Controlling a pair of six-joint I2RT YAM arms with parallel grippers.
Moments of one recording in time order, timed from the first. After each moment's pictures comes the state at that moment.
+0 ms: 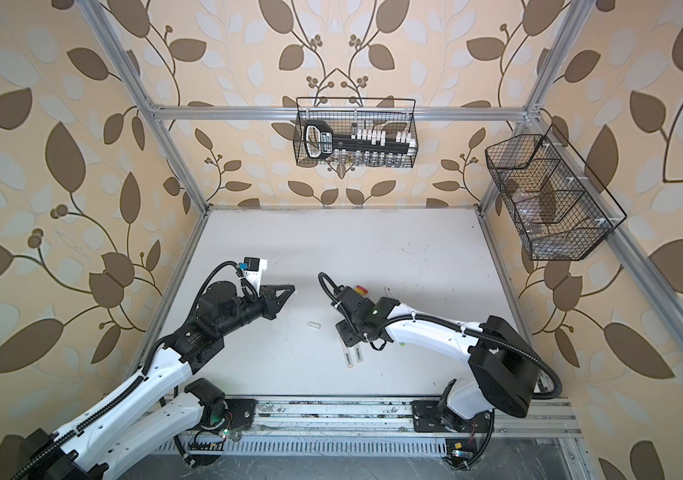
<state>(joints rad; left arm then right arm) -0.48 0.77 0.53 -0.06 0.27 -0.53 0.92 1.50 0.92 -0.59 0.17 0.36</state>
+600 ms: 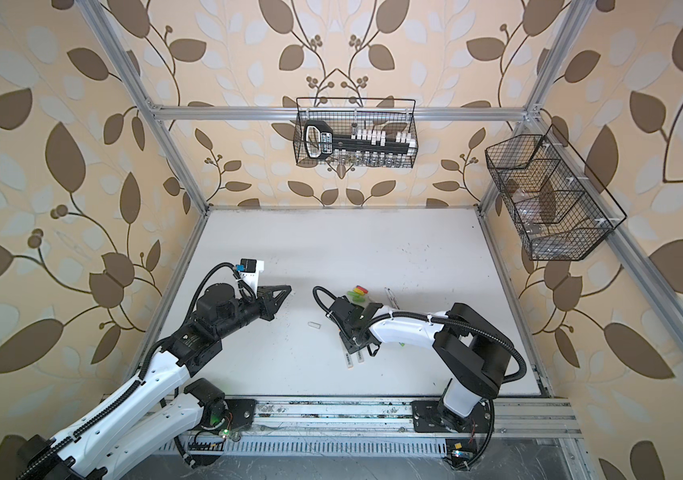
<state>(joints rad) -0.48 0.75 0.52 -0.08 0.23 -0.52 0.93 1.65 0.89 -0.56 0.21 0.42</state>
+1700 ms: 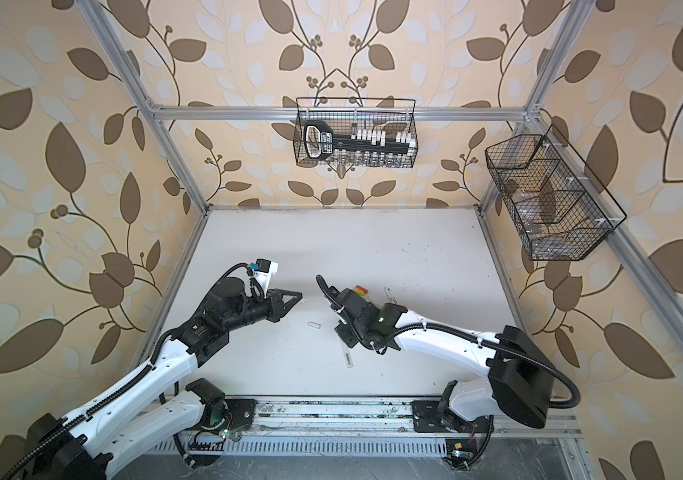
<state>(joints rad) -0.48 0.88 0.55 -0.07 0.44 -0.58 0.98 1.35 0.89 -0.47 0.19 0.12</state>
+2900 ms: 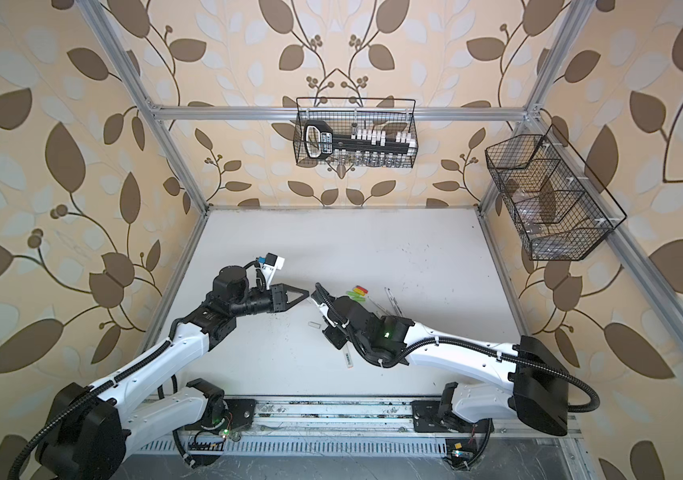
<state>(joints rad) -0.37 1.05 0.56 0.09 0.76 -0.74 1.08 1.29 0.85 -0.25 0.28 0.08</state>
